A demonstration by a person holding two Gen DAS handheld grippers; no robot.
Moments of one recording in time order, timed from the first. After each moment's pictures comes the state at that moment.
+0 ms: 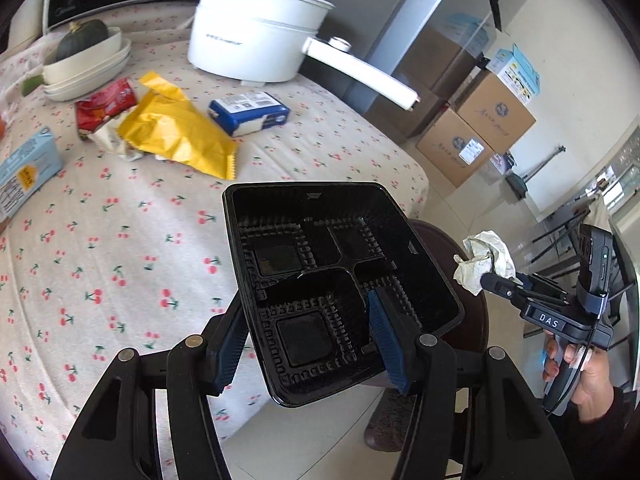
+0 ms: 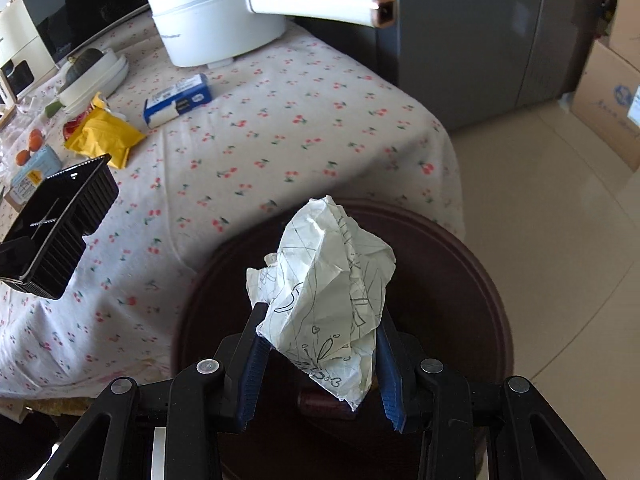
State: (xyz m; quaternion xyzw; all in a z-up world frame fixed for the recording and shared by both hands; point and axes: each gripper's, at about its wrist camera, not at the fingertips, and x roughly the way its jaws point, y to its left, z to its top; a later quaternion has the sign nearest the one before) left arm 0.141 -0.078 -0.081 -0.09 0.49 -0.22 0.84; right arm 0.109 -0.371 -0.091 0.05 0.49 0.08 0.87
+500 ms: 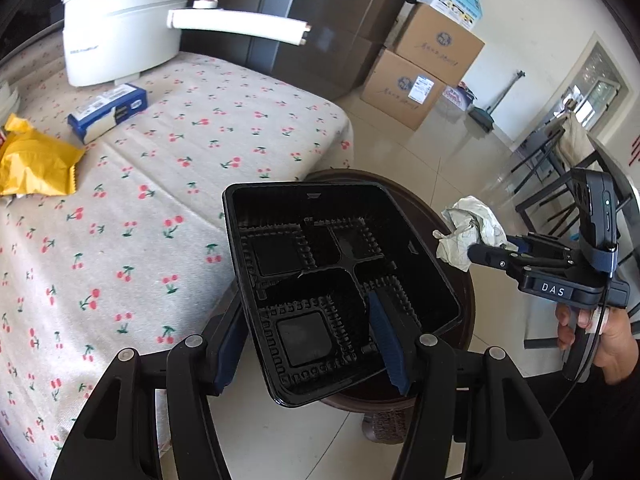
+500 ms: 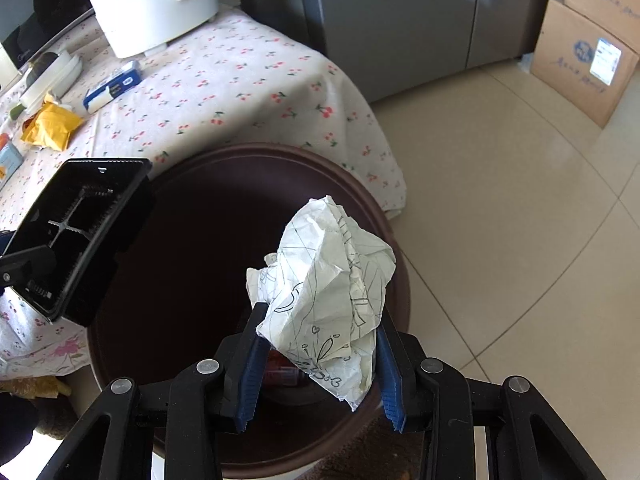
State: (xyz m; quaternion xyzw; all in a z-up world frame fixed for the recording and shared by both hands) left arm 0.138 -0.195 -0.116 0.01 0.49 -0.31 0.81; right arm 0.077 -0.443 -0.118 0.07 0.51 0.04 0.86
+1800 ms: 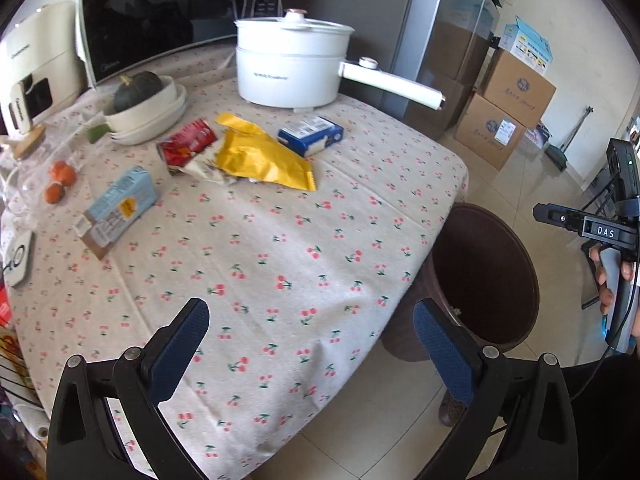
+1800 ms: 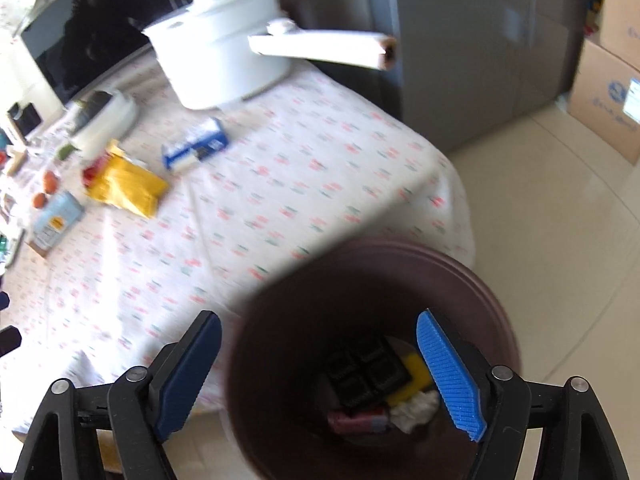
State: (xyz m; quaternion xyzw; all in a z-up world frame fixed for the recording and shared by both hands) left arm 0.103 -0.007 -0.039 0.01 0.45 -0.14 0.88; right arm 0.118 -0.348 -0.040 0.09 0.46 0.09 0.88
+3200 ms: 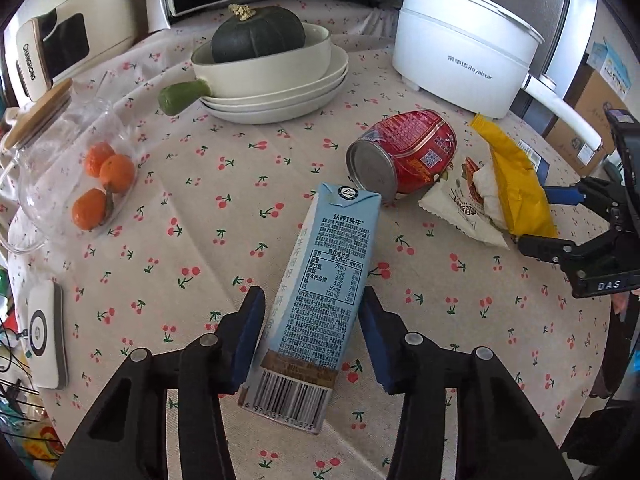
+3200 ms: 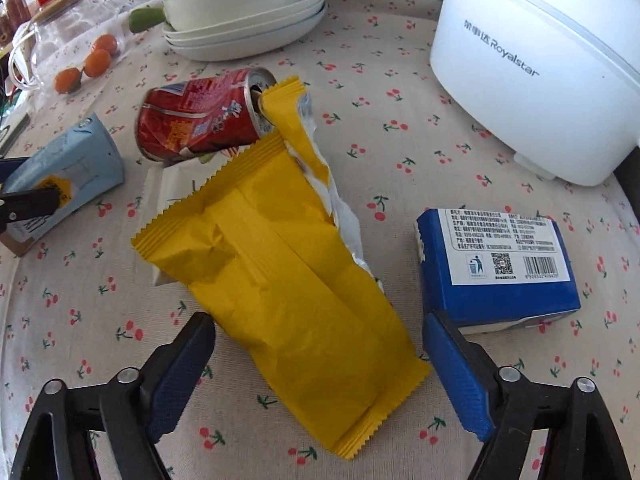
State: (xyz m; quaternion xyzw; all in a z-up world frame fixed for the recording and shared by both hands) left arm 0.289 0.157 -0.126 0.02 0.50 -0.06 0.87; right arm 0.323 -0.070 -0.123 -0.13 0.49 0.25 0.83
